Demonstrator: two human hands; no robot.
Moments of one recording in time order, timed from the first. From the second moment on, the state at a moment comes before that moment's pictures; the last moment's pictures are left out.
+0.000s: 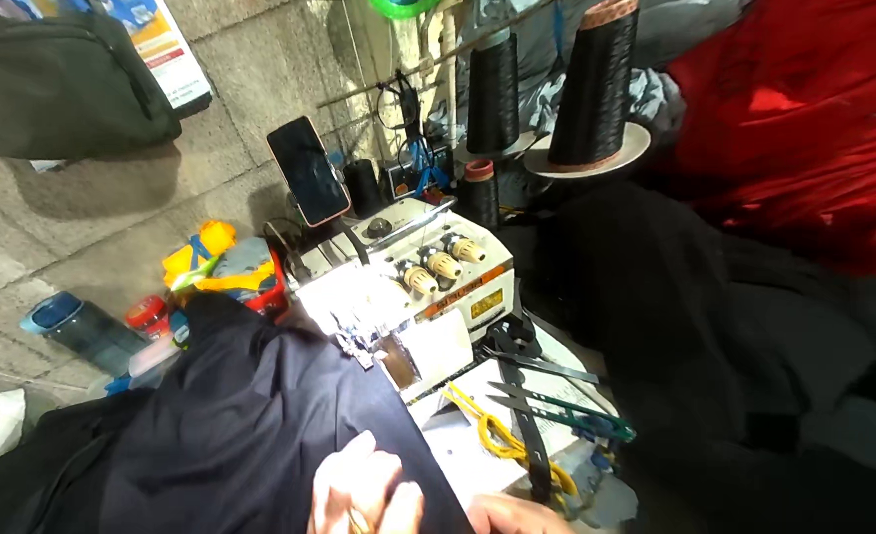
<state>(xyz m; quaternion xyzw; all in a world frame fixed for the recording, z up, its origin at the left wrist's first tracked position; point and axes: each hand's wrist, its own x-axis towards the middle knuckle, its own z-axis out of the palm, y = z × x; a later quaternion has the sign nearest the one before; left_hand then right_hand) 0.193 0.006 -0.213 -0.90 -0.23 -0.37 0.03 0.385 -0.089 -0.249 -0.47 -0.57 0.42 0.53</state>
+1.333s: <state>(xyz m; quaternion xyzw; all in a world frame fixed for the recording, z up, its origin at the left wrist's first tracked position) 0.181 0.002 -0.219 -0.90 -0.25 -0.30 0.18 0.379 -0.079 -0.223 -0.47 -0.61 0.37 0.52</state>
